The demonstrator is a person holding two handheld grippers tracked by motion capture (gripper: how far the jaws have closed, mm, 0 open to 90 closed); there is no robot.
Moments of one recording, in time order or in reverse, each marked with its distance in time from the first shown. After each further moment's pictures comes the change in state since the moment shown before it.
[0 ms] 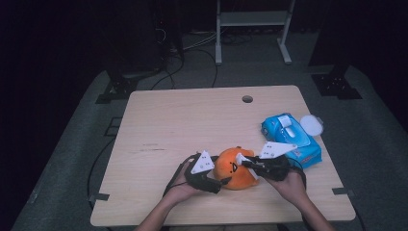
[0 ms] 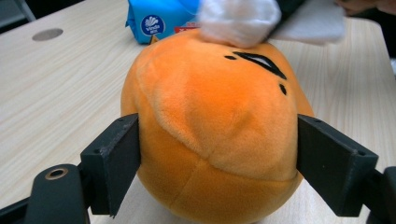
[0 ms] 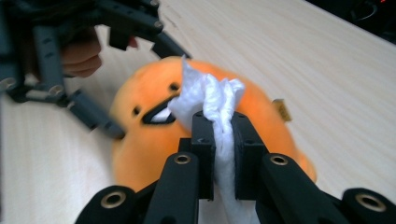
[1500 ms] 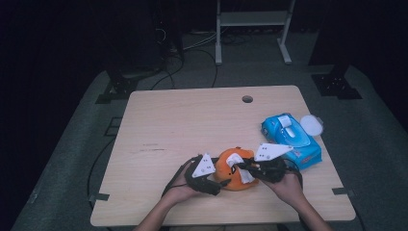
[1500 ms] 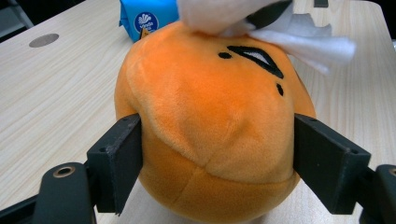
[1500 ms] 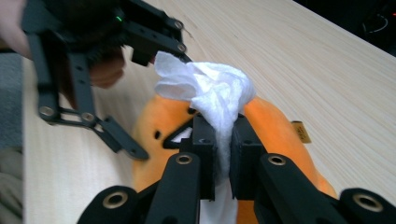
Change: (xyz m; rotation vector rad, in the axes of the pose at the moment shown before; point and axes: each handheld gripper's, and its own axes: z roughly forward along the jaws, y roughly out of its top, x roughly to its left) left arm -0.005 -0.003 0.000 0.018 0.001 0.081; right arm 0.013 0.013 0.002 -0.014 0.029 -0.042
